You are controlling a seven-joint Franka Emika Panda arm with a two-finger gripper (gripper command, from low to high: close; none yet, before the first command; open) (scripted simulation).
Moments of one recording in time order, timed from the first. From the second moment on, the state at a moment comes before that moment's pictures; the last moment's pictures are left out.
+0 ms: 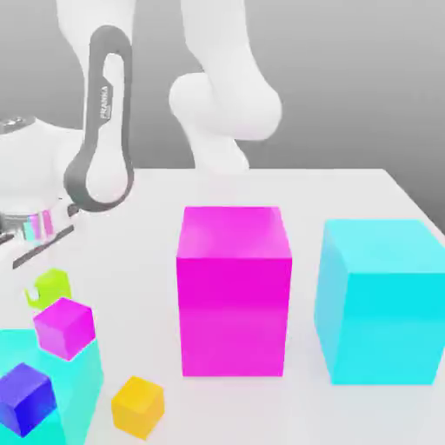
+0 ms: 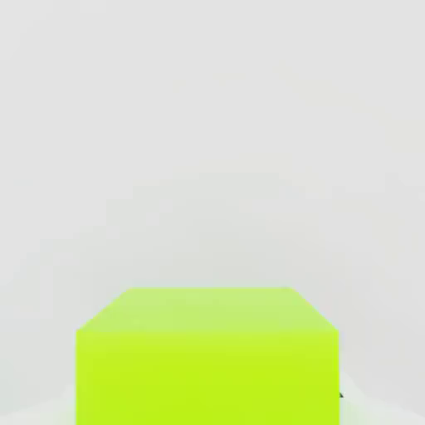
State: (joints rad) arm -0.74 0.08 -0.11 -2.74 0.03 2.83 1.77
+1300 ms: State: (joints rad) arm -0.43 0.23 0.09 -2.14 -0.71 2.43 0.75
